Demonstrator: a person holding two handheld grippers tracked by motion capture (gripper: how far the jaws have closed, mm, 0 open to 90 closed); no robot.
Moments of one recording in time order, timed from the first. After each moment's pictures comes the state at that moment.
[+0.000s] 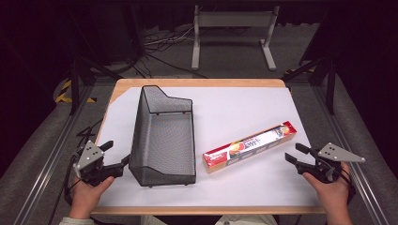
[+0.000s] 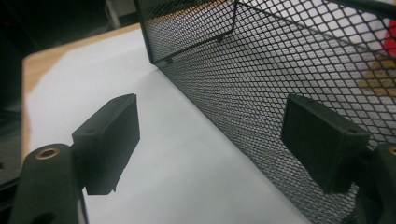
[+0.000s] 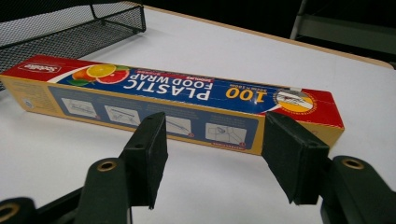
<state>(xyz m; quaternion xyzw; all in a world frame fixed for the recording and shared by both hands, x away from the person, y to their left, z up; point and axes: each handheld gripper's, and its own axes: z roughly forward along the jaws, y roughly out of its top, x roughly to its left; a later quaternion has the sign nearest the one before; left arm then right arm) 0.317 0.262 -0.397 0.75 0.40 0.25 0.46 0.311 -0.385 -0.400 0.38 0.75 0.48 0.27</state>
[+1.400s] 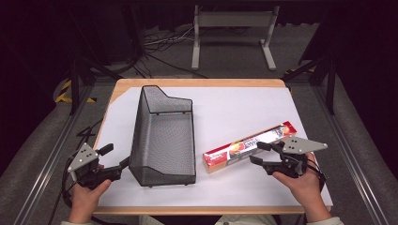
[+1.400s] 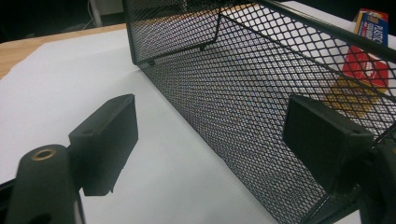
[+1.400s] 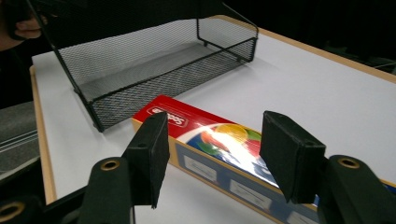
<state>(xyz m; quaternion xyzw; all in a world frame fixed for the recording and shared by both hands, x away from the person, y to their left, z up) 0.307 0.264 -0.395 0.74 0.40 0.22 0.50 0.323 -0.285 -0.367 0.26 0.80 0.52 0.17</state>
